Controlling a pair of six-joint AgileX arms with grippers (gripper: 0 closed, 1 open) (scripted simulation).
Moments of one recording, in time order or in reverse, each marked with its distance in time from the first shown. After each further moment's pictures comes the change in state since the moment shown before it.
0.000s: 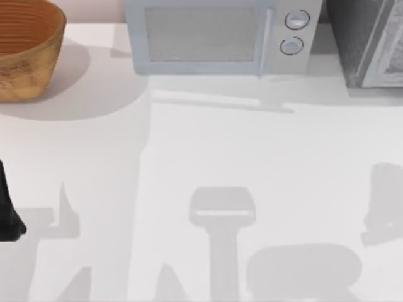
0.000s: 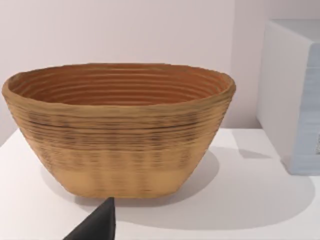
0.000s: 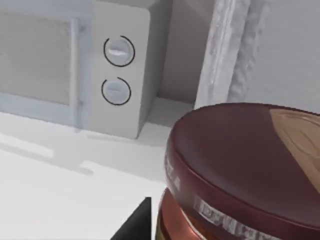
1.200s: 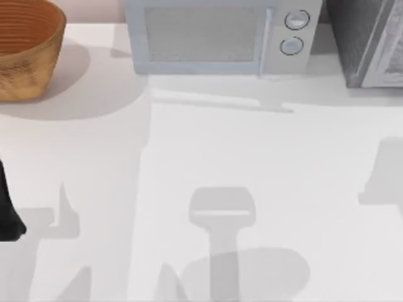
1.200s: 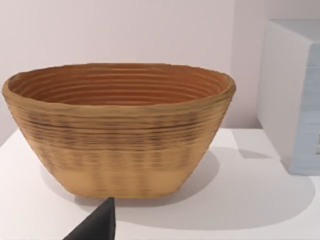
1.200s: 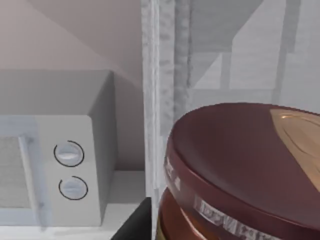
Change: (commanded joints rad) left arm 0.000 0.000 0.000 0.000 0.000 0.000; right arm 0.035 0.197 0.320 -0.056 0.174 0.150
